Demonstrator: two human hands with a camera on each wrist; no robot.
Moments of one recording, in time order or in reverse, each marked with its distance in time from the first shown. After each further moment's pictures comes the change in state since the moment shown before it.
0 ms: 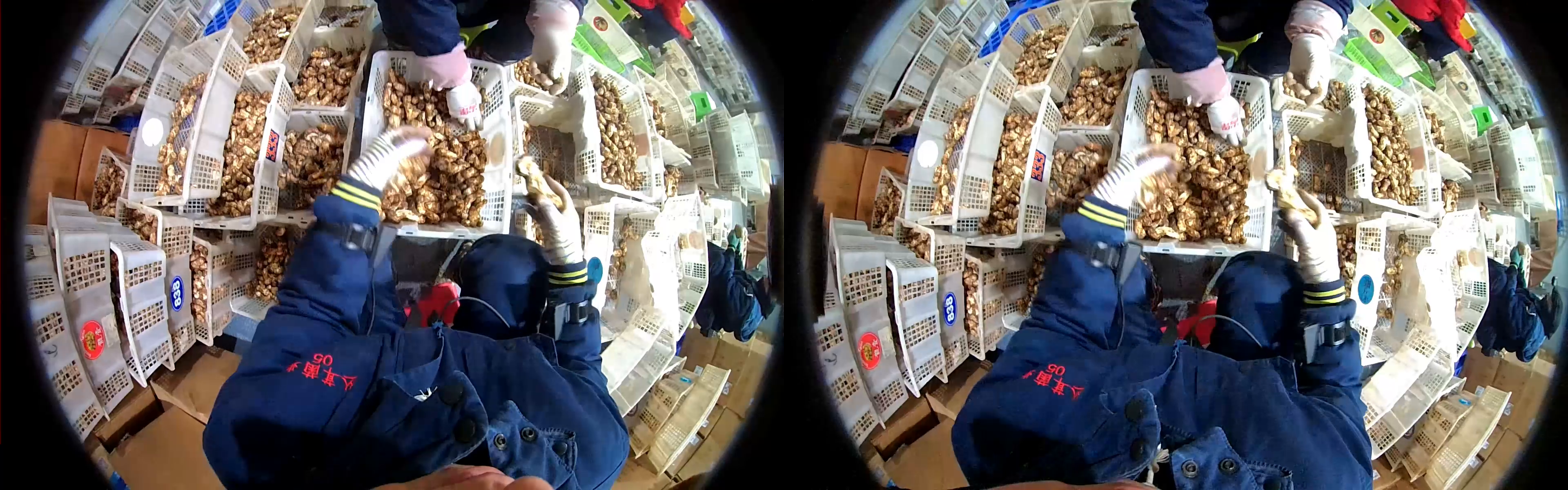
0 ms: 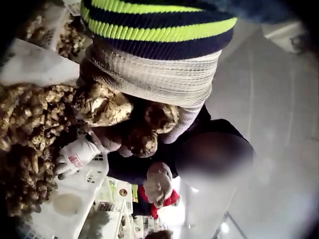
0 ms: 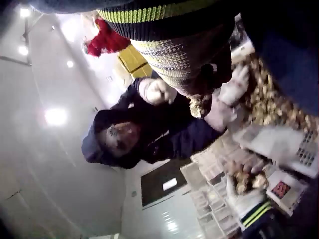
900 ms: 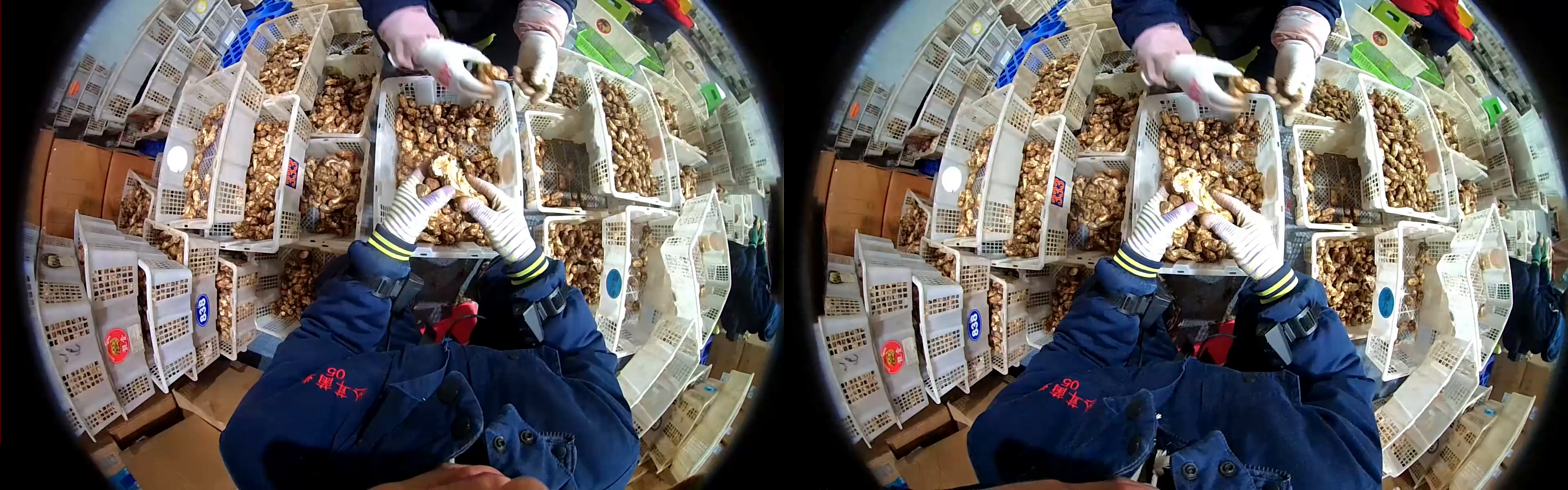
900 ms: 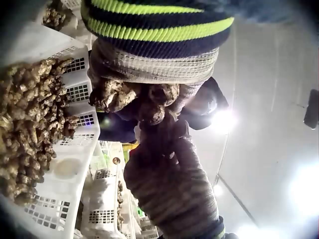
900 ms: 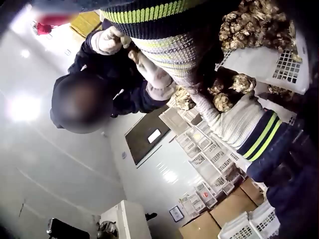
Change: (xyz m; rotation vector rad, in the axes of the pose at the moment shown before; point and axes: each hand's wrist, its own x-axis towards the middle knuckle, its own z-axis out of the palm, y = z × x) left_hand -0.015 -0.035 0.045 0.001 0.075 0.252; right_hand 0.018 0.011 0.104 -0.132 -0.273 0.013
